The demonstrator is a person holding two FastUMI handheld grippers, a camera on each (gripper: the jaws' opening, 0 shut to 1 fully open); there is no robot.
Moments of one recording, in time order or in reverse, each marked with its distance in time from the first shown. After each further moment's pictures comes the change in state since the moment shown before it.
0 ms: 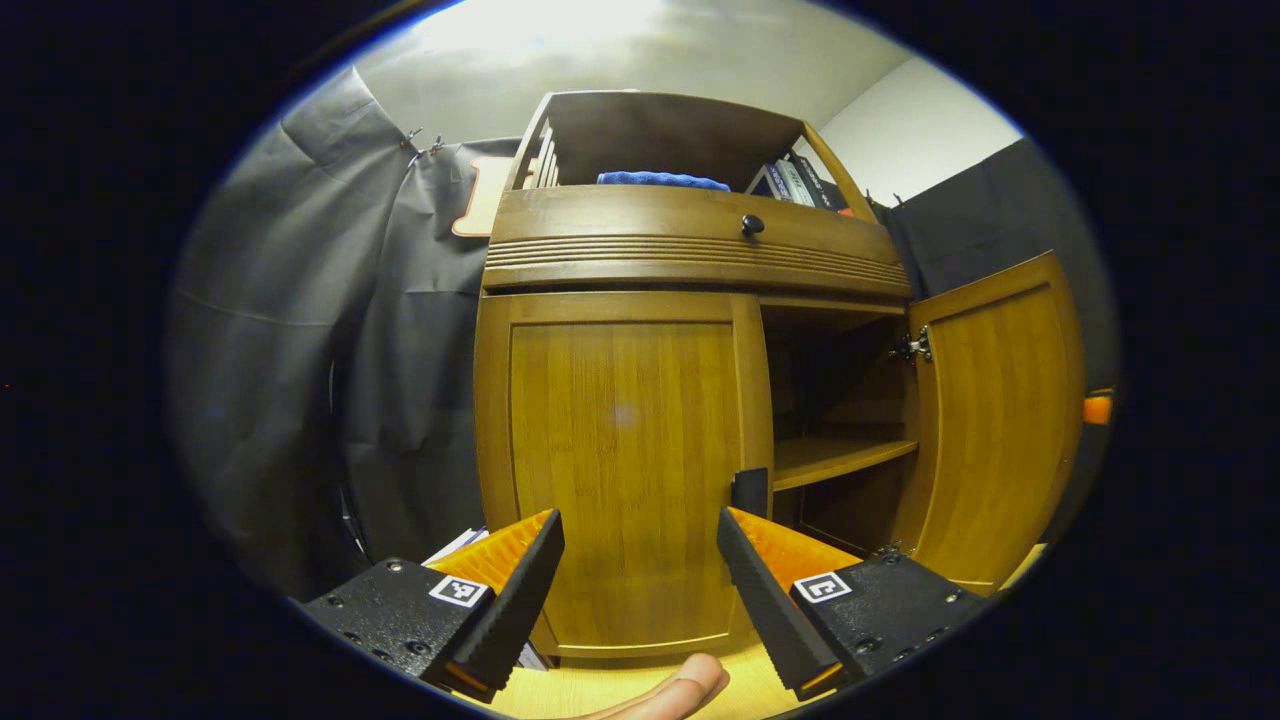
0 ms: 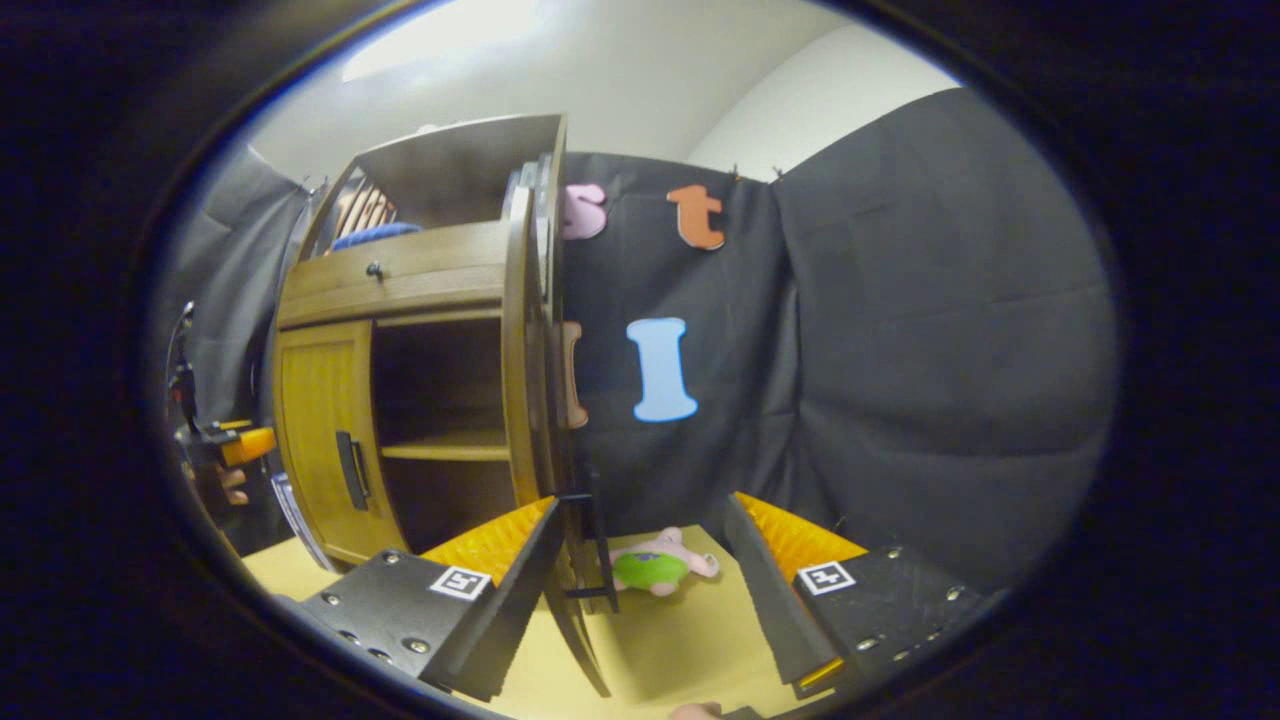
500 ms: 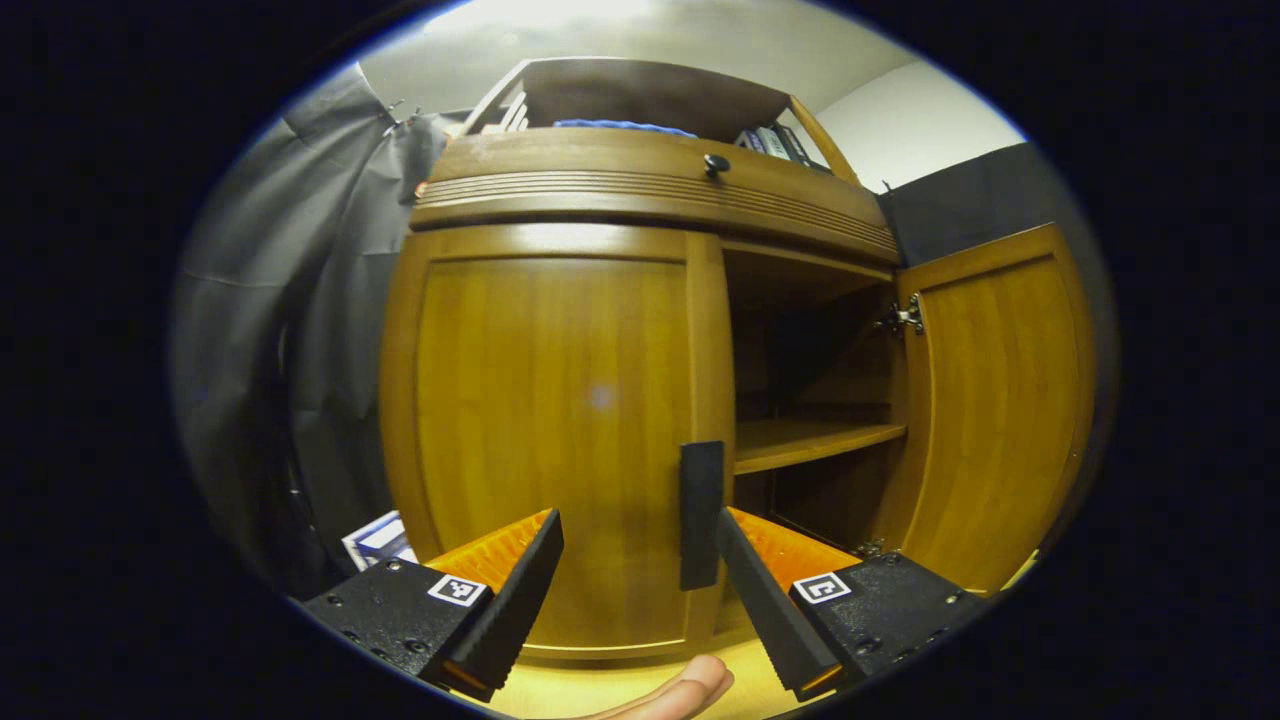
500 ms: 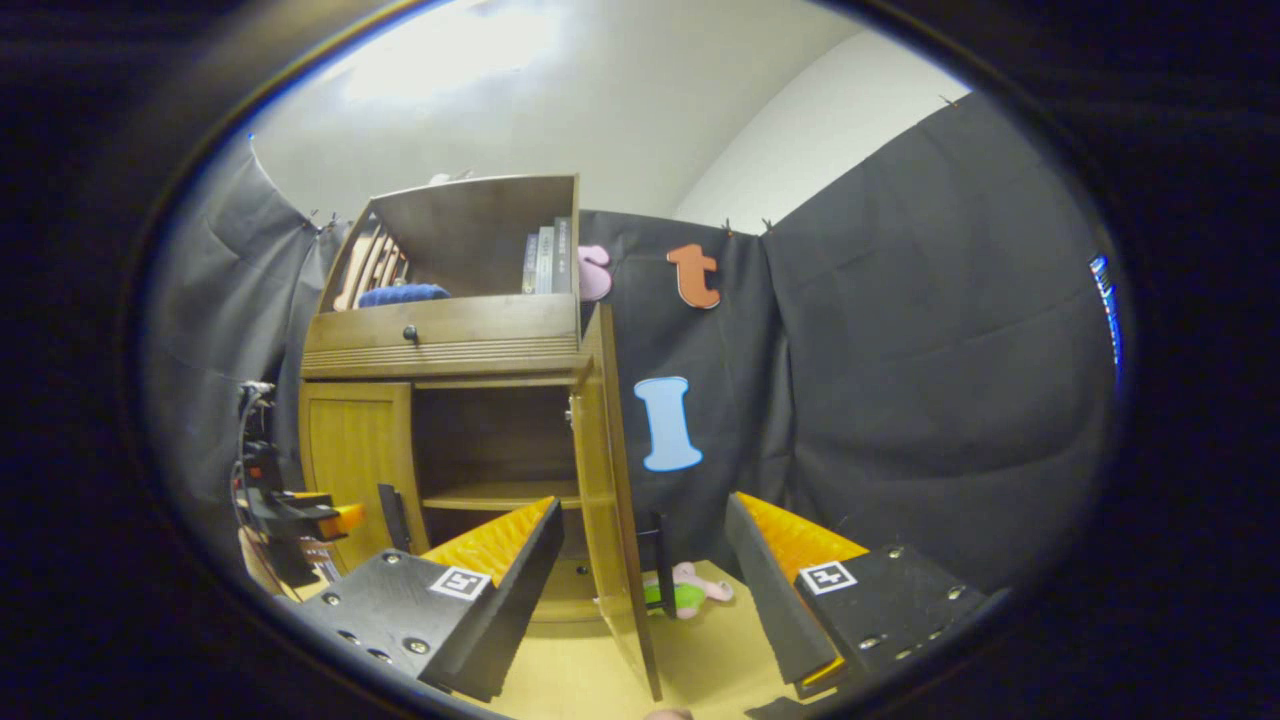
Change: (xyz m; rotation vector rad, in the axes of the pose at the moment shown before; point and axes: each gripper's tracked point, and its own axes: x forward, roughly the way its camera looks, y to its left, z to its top) left arm 0.043 -0.059 -0.033 -0.052 0.051 -0.109; right arm -0.070 0.053 0.045 0.005 -0.156 0.015
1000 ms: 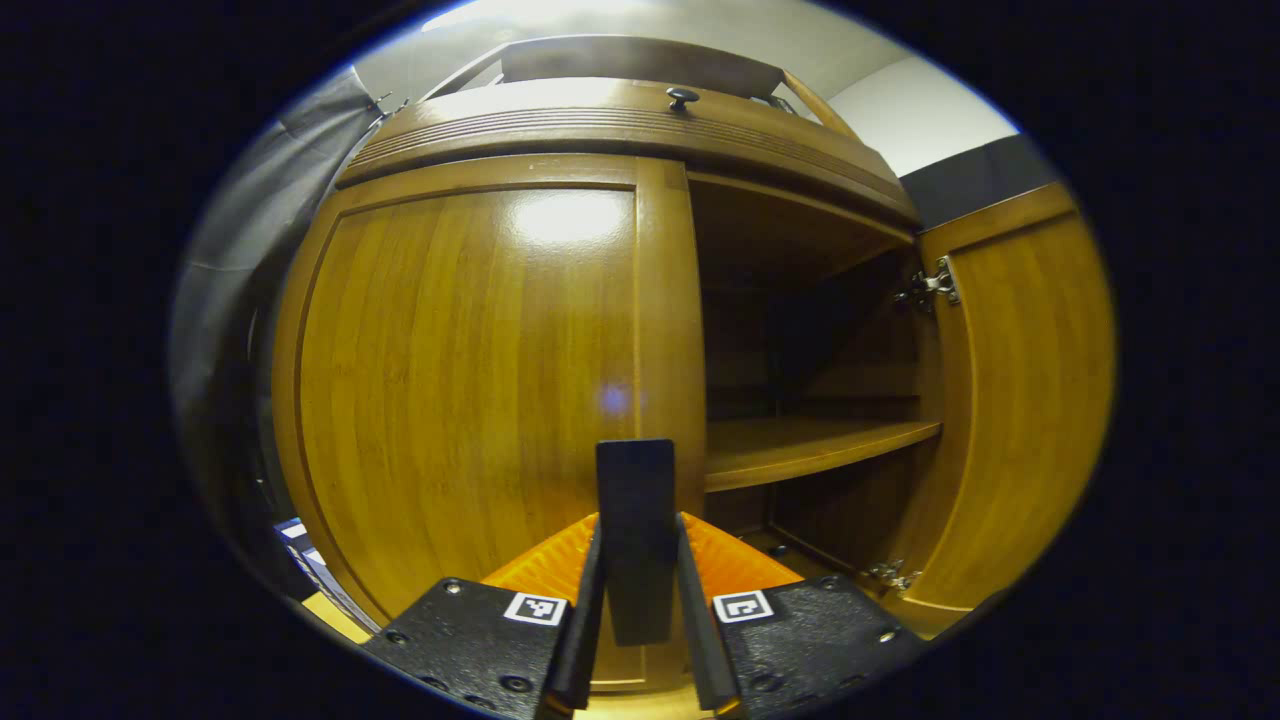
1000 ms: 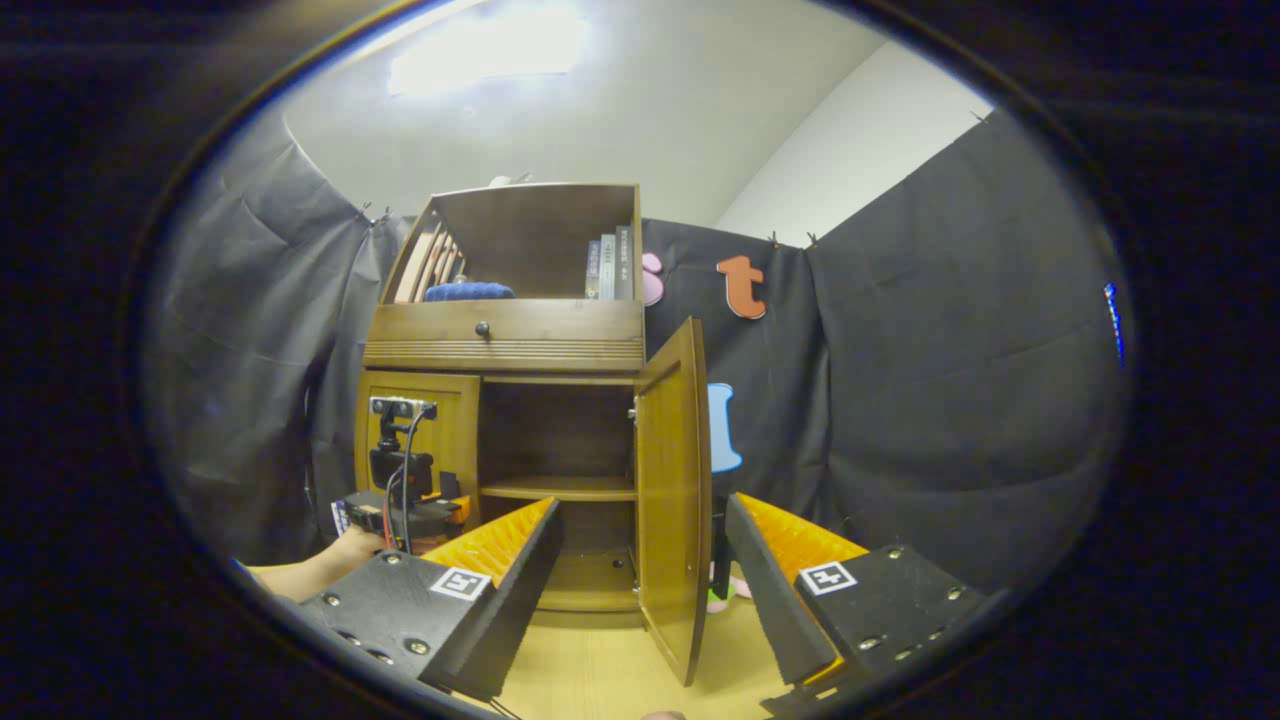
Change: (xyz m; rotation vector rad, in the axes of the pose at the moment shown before) left arm 0.068 -0.021 -0.033 0.015 0.030 0.033; right arm -0.041 0.045 -0.010 -0.061 0.027 0.110
